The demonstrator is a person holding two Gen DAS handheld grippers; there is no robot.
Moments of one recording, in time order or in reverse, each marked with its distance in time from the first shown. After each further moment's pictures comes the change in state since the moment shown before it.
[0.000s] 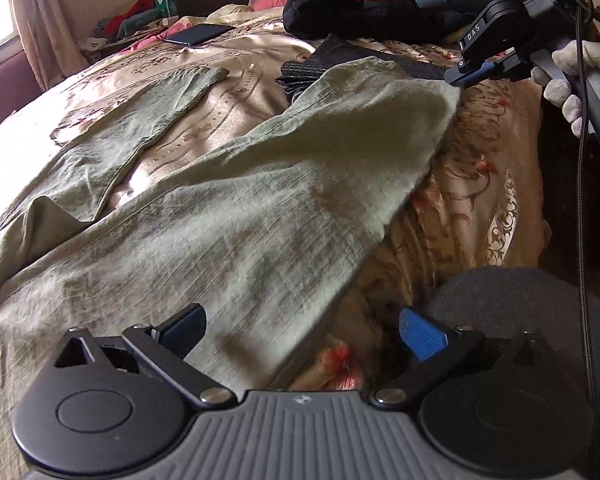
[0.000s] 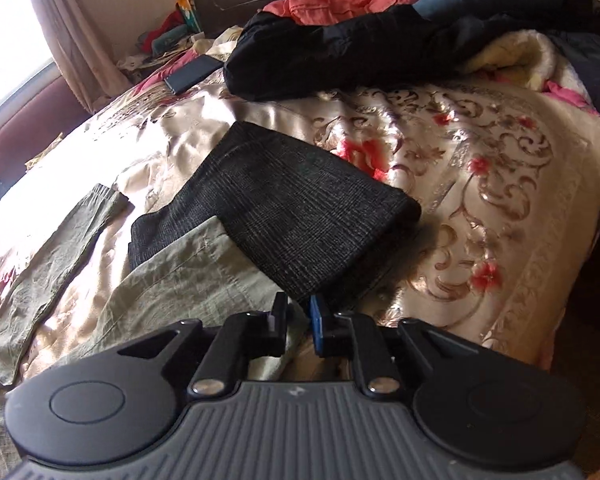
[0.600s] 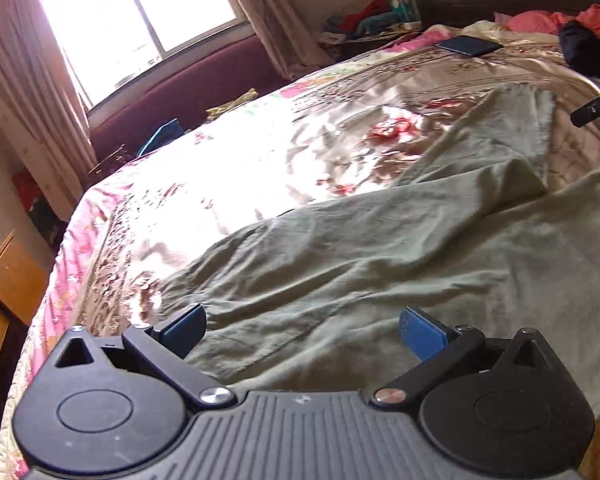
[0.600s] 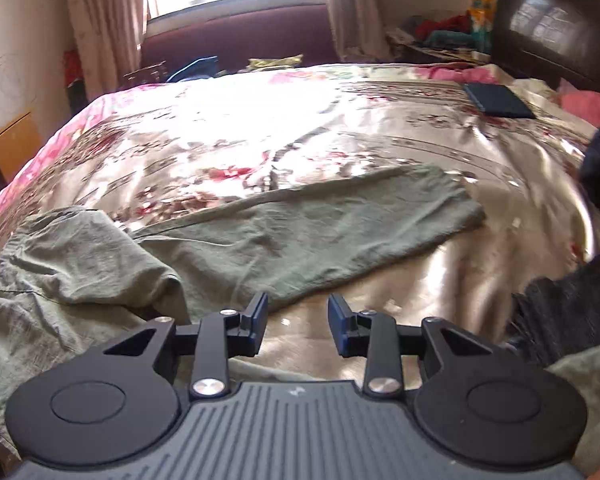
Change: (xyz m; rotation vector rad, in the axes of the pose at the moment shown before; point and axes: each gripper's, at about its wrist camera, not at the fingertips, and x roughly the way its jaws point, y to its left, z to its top) left arm -0.142 0.246 -0.073 -0.208 -0.020 0.660; right arm 0.028 0.276 -0.021 -0.657 0.054 0.491
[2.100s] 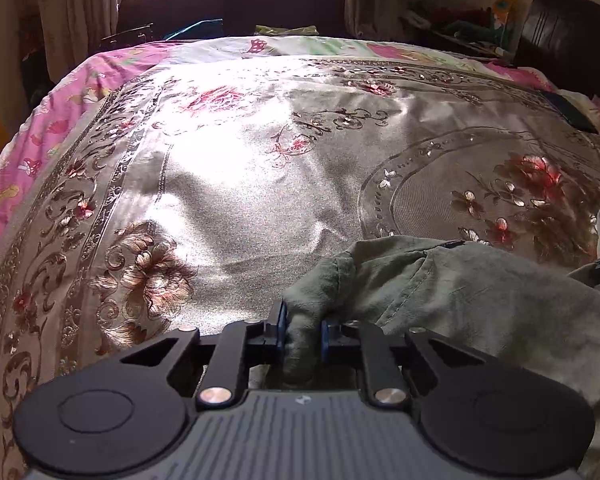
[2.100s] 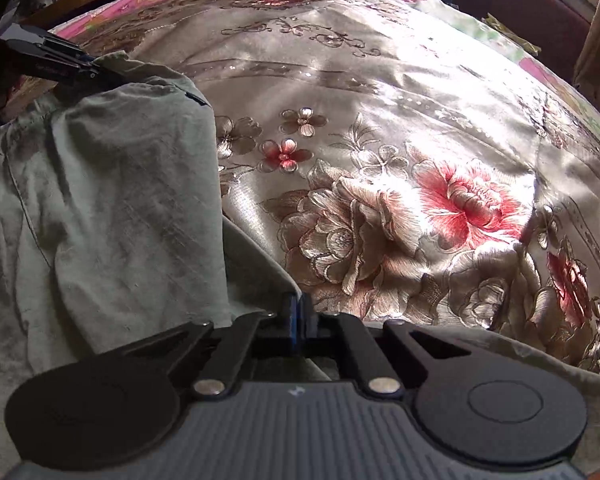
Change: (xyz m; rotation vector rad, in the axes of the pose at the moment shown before) left arm 0.170 0.133 0.015 -0.385 0.142 -0.158; right arm 0.170 0.116 0.070 -0.609 0.279 0.263
